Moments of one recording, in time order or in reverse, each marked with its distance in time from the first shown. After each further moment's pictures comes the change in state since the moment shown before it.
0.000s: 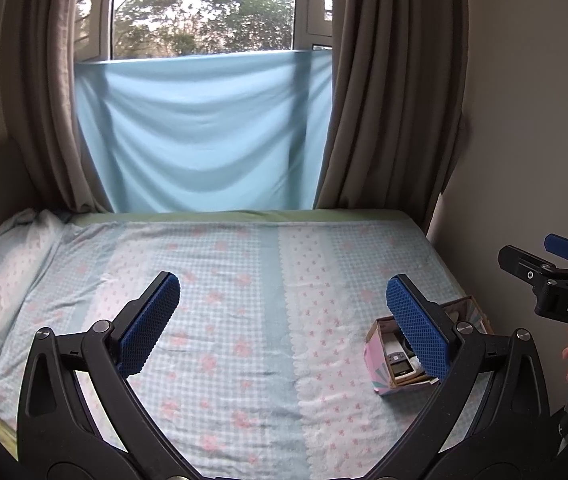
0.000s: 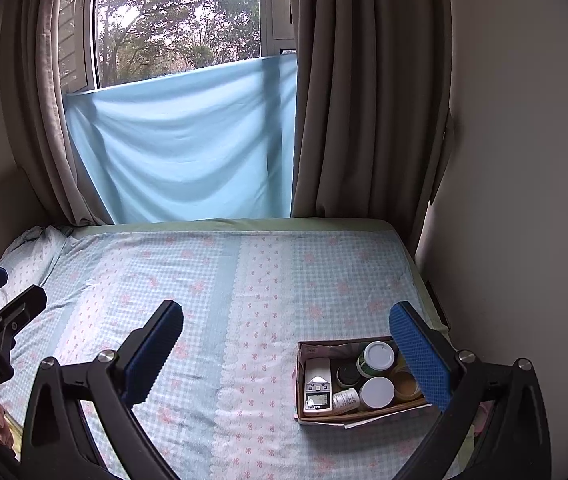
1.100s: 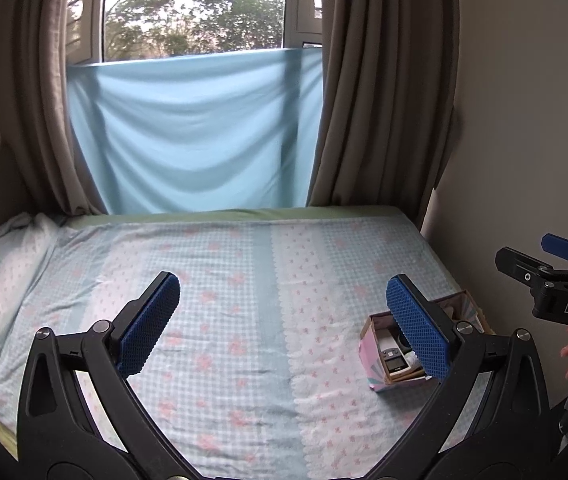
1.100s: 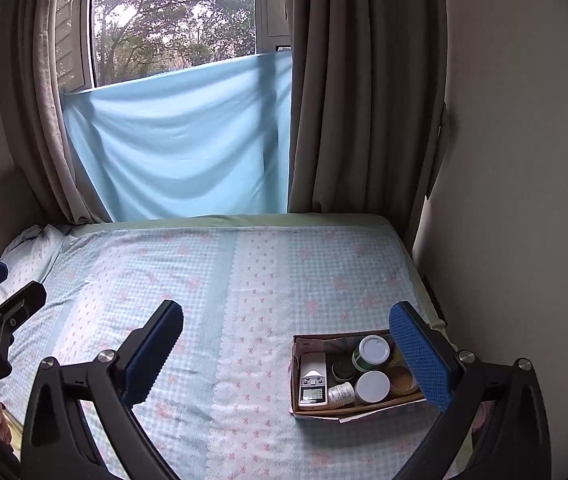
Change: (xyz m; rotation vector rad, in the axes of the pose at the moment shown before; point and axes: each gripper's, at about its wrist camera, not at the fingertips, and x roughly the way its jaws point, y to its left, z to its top) left arm 0.000 -0.007 -0.003 0.017 0.008 -0.023; right arm -0.002 -0.005 -0.006 0.005 0.012 -0.005
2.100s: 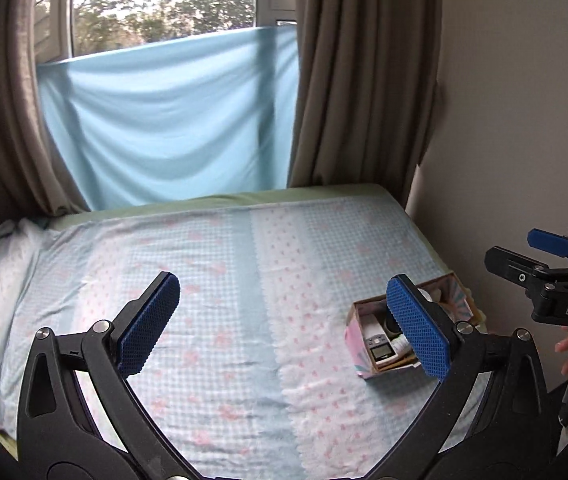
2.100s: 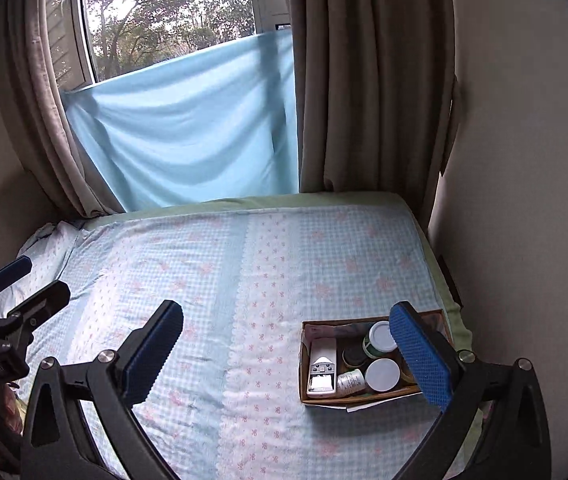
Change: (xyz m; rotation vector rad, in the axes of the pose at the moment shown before) left arm 0.027 -0.024 0.016 0.041 0.081 -0.046; right arm 0.012 -0.024 0.011 0.028 0.078 0.073
